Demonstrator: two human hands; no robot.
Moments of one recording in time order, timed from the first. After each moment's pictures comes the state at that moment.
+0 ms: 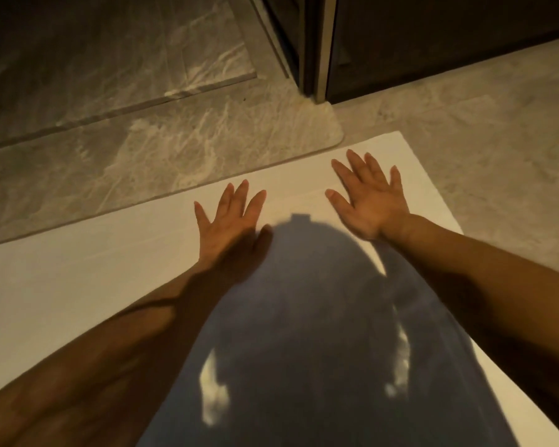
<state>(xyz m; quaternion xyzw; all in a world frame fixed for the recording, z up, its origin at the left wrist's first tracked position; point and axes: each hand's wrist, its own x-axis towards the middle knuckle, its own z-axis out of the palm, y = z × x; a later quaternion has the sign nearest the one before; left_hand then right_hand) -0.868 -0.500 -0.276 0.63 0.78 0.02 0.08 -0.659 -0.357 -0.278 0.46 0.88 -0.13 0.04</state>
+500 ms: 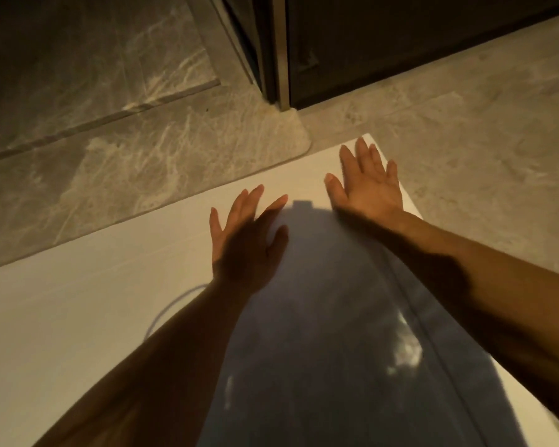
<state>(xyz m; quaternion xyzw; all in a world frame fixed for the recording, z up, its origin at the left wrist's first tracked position) -0.811 -0.462 -0.277 0.64 0.76 0.09 0.05 -0.642 -0.328 -0.270 0.56 0.81 -0.16 0.00</state>
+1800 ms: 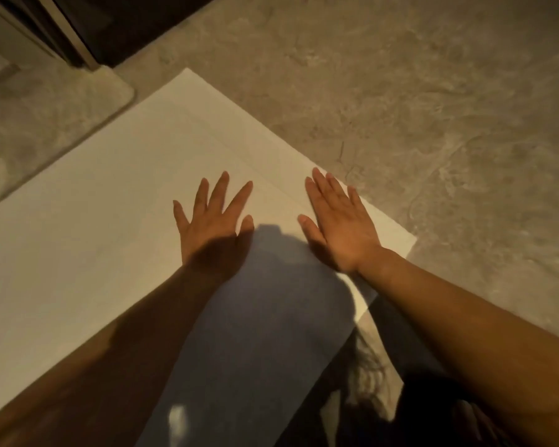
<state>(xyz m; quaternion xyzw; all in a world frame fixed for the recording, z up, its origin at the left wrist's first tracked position) -0.689 -0.551 -0.291 0.78 0.62 0.00 0.08 -0.471 -0.584 -0.279 0.65 0.75 -0.13 -0.03</state>
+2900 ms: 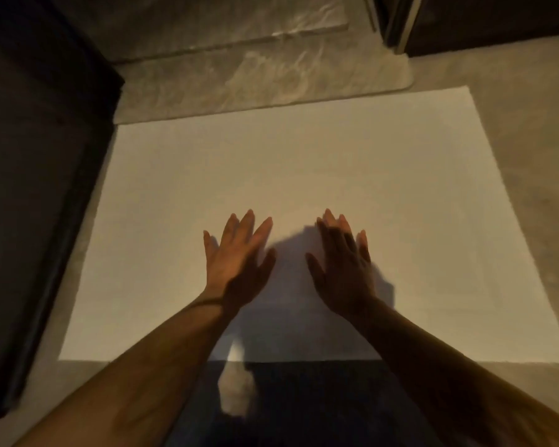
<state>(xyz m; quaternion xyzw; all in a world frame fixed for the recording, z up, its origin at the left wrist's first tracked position) -0.809 -0.774 -0.226 0.50 0.85 0.01 0.15 -0.644 -0.672 -0.236 0.37 0.89 -0.25 -0.06</state>
